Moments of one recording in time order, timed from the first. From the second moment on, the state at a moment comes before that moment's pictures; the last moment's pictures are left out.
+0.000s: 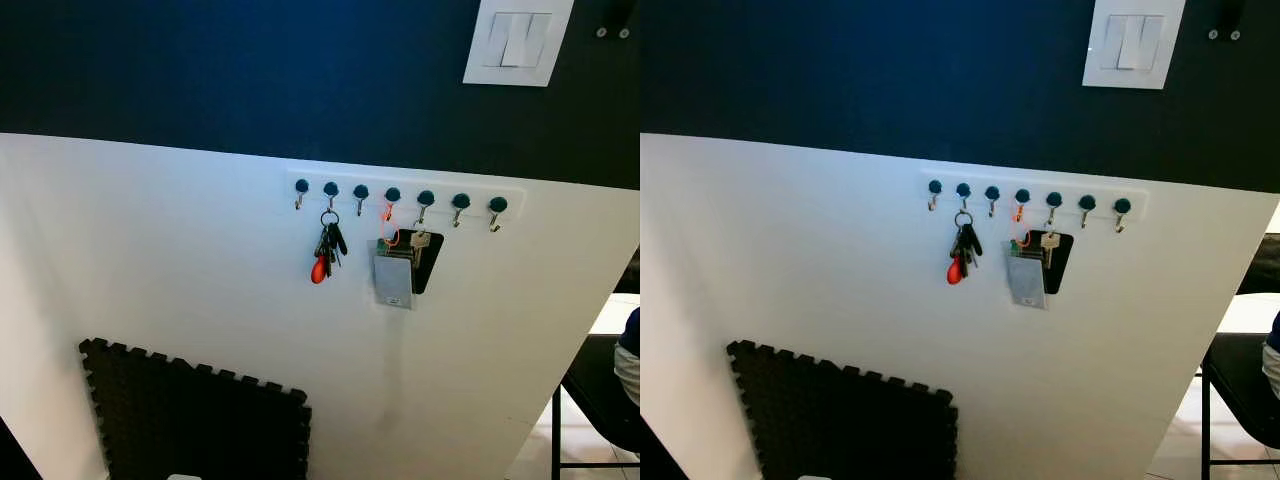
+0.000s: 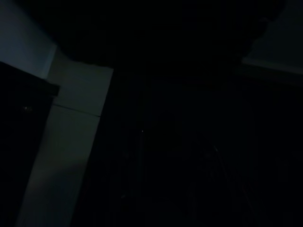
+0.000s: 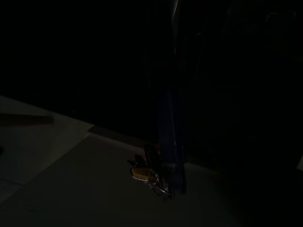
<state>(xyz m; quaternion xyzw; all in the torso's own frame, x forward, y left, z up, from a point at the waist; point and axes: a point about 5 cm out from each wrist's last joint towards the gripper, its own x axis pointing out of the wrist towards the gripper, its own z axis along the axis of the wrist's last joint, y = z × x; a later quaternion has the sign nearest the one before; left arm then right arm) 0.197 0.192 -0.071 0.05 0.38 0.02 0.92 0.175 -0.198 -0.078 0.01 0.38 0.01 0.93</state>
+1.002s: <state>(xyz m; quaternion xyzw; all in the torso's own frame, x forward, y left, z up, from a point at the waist) 0.197 0.185 -0.071 0.05 0.38 0.00 0.92 0.171 -0.194 -0.080 0.02 0.38 0.03 0.92</state>
